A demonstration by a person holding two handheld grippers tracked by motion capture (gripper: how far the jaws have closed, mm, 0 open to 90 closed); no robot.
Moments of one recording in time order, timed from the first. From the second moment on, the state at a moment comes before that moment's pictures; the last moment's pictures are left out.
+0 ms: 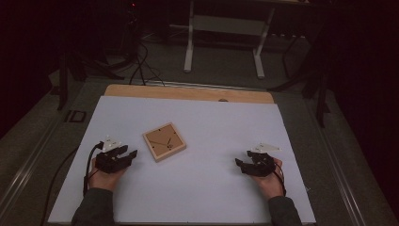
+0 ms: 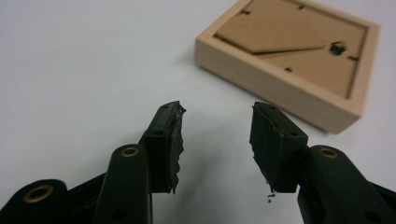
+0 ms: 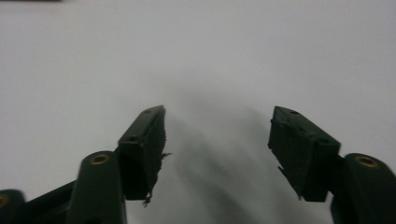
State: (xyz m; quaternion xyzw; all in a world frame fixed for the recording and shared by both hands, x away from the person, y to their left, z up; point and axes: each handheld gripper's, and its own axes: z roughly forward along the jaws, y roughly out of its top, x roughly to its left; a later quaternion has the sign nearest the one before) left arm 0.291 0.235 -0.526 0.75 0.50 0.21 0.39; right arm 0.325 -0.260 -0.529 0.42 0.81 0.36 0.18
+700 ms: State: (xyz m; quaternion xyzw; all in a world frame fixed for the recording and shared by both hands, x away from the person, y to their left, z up) left arm 0.289 0.237 -0.522 0.74 0.48 0.19 0.43; right arm 0.322 -0.255 -0.526 0.40 0.82 0.37 0.17
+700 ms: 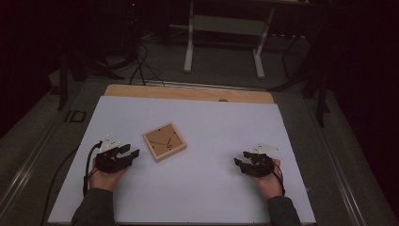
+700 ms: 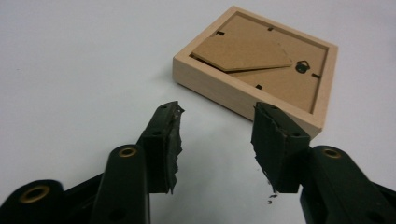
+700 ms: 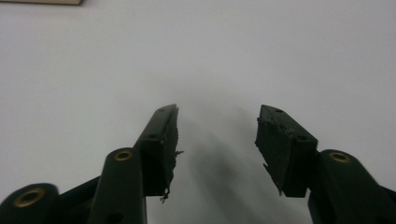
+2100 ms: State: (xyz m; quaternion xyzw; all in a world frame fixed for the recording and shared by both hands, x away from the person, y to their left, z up) left arm 0.304 0.193 -0.535 0.81 0.40 0.17 0.38; right arm 0.330 -0.219 -0.495 0.33 0.83 0.40 0.17
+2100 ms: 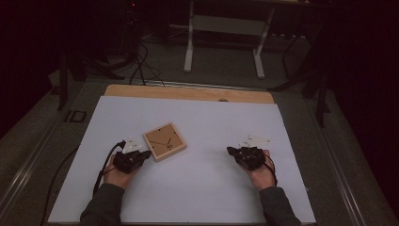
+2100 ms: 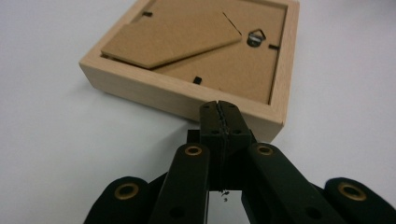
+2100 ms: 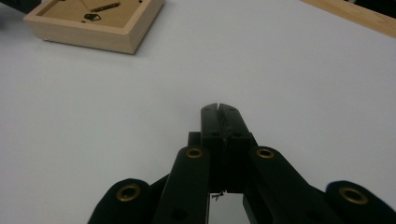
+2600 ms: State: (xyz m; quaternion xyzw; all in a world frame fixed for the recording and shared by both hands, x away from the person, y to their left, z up) left arm 0.302 0.186 -0.536 0.82 0.39 0.17 0.38; right arm 0.333 -0.208 -0.493 0.32 0.84 0.41 0.17
